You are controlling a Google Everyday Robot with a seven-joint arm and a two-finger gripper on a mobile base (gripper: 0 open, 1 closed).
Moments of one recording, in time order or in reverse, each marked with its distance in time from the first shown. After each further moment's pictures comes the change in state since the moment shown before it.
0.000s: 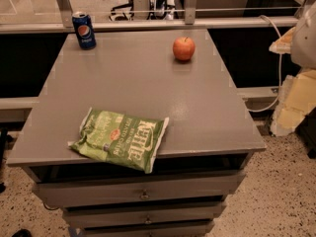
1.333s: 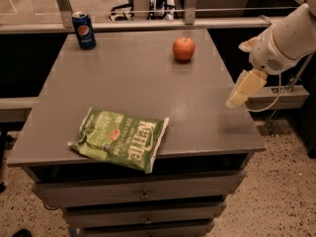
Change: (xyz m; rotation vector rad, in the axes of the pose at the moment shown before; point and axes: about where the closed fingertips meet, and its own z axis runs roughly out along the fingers) arm -0.024 -0.113 0.115 0.112 -0.255 0.049
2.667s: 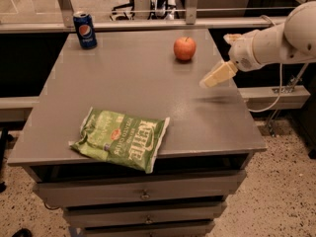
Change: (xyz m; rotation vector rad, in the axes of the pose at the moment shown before) arm -0.035 -0.073 0.073 0.137 -0.324 0.114
